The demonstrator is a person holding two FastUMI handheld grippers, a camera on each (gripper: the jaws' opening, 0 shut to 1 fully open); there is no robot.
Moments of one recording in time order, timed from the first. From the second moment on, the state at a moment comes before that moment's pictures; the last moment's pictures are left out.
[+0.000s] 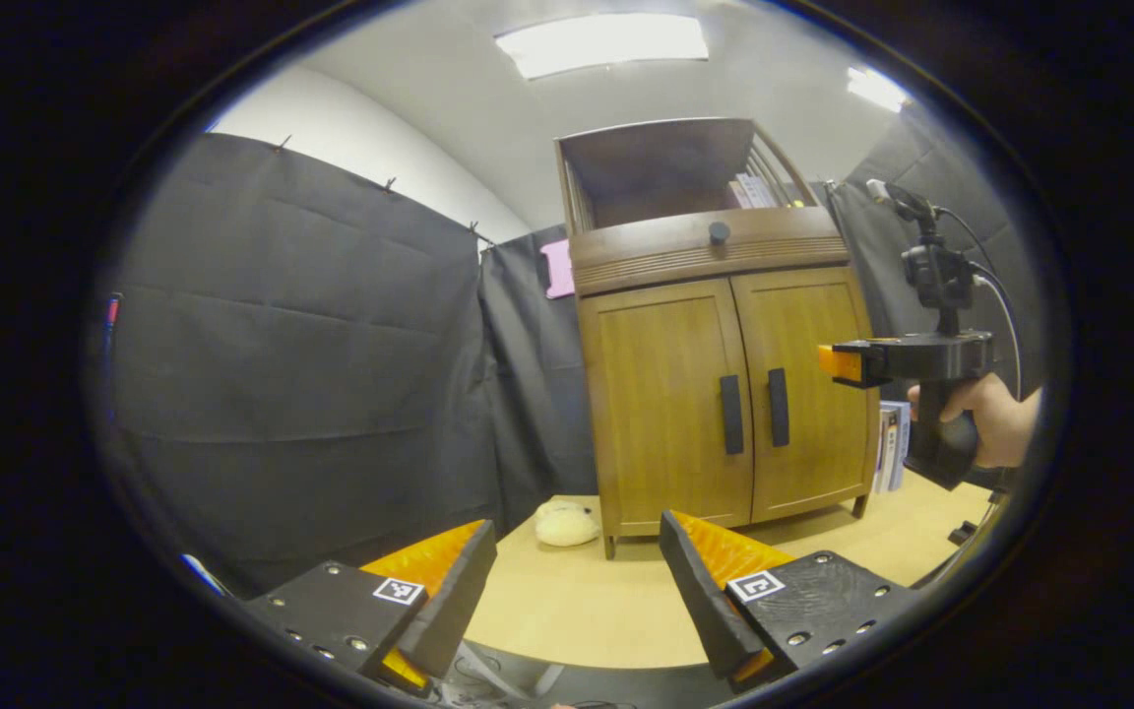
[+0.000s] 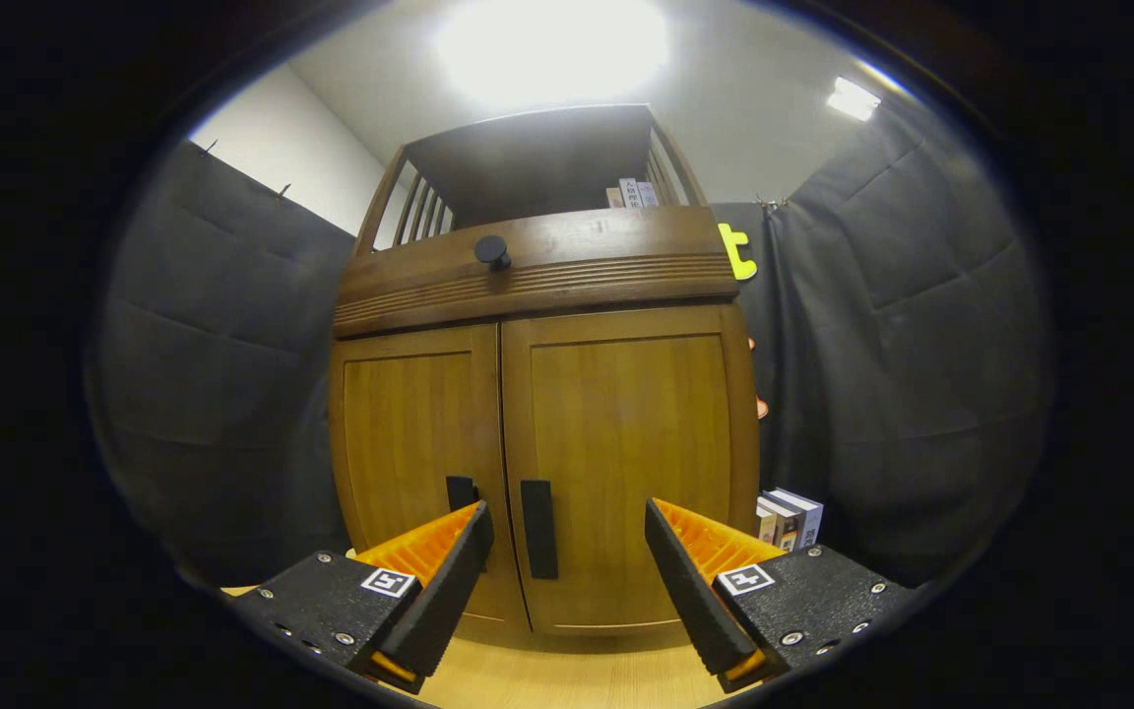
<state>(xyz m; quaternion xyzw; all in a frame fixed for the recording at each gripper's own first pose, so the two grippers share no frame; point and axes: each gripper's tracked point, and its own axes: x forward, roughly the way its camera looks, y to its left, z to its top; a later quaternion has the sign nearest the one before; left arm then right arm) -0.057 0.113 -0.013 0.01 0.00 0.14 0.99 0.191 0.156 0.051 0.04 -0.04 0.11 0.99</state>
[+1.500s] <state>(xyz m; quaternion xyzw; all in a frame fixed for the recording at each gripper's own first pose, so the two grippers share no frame) -0.074 0.164 -0.045 0.01 0.03 0.17 0.99 0.318 0.223 -0.029 0.05 0.09 0.10 0.99</state>
